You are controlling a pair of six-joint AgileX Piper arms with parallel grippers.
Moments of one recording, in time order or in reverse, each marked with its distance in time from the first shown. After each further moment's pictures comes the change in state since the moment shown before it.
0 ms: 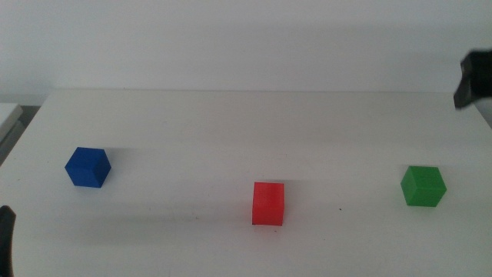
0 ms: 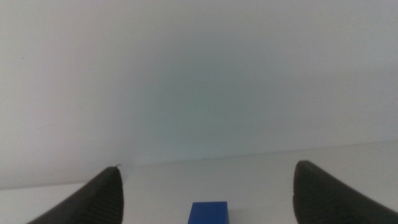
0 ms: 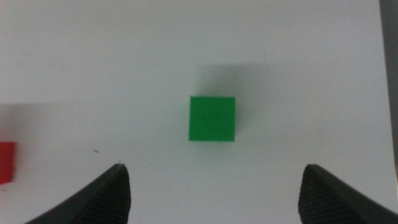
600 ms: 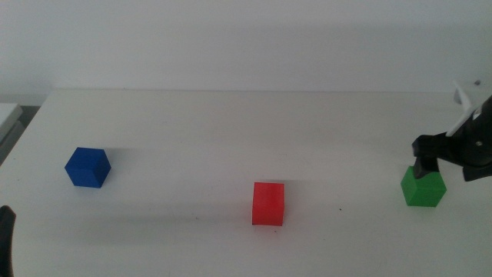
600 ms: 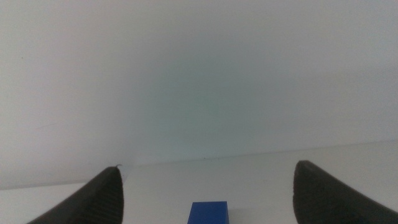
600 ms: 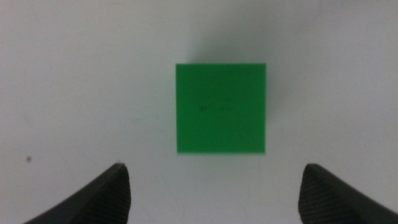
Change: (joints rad) left arm 0.000 0.000 0.000 0.000 -0.005 0.000; right arm -0.023 0.194 0.320 0.038 -0.351 0.000
